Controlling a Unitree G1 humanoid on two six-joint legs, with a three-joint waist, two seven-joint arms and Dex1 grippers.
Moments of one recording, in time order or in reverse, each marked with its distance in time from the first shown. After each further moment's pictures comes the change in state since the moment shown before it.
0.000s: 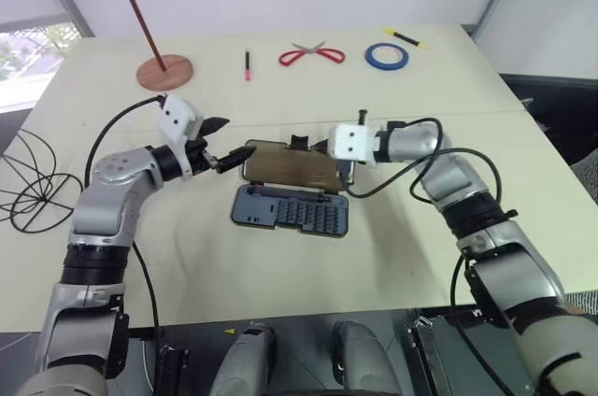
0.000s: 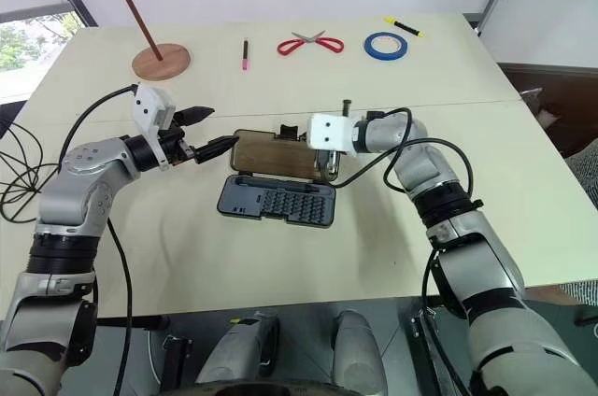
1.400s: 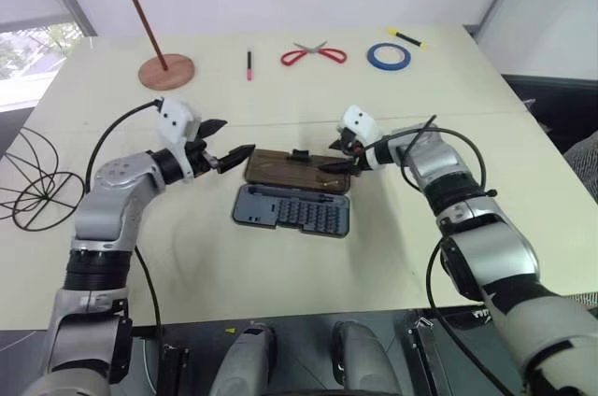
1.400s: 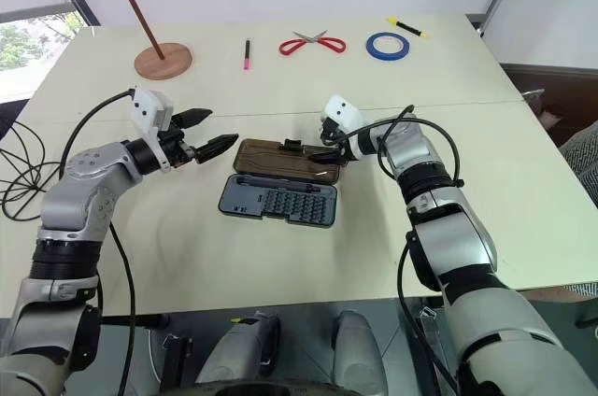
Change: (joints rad) left arm 0.034 -0.023 0.021 -0.047 -0.019 0.030 0.056; right arm -0.182 0.106 -0.137 0.492 0.151 0.423 0.090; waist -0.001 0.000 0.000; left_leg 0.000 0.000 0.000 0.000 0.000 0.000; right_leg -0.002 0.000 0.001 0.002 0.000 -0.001
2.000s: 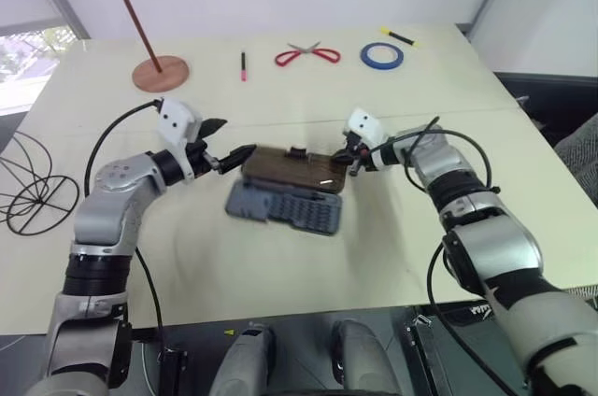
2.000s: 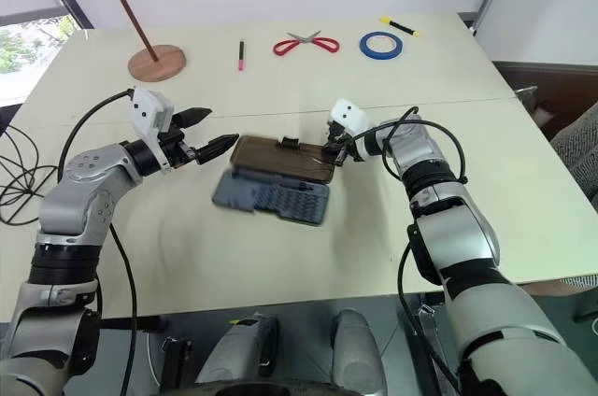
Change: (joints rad) left arm 0.014 -0.004 0.000 -0.031 0.000 0.000 0.024; right arm -0.040 -0.015 -0.005 0.133 -0.043 -0.098 -0.025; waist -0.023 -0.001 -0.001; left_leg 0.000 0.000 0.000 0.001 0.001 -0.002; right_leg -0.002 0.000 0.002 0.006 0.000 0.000
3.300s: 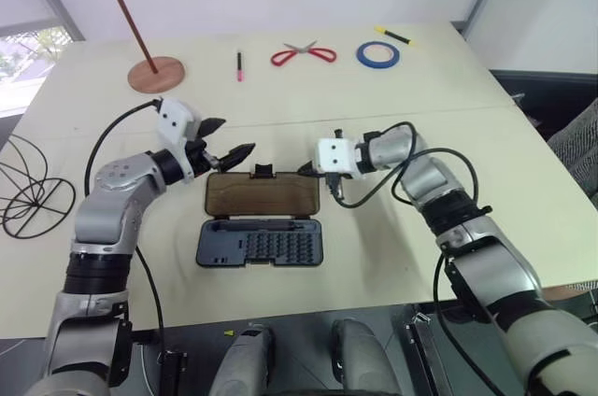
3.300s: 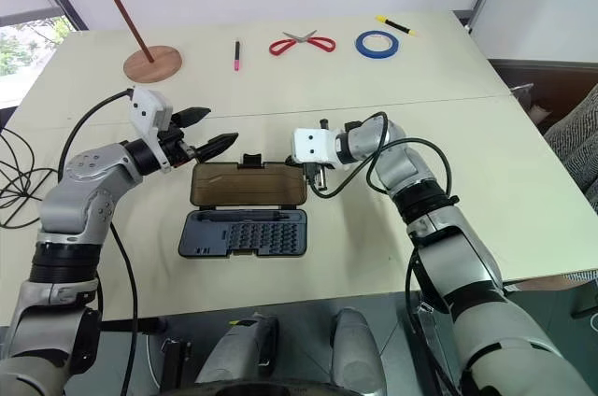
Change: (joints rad) left arm -0.006 -0.001 0.001 0.017 0.000 -0.004 0.010; right arm 0.171 -0.003 0.138 -0.453 -0.091 -0.361 0.102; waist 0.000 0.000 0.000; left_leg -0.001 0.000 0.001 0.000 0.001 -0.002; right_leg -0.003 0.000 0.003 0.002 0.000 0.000
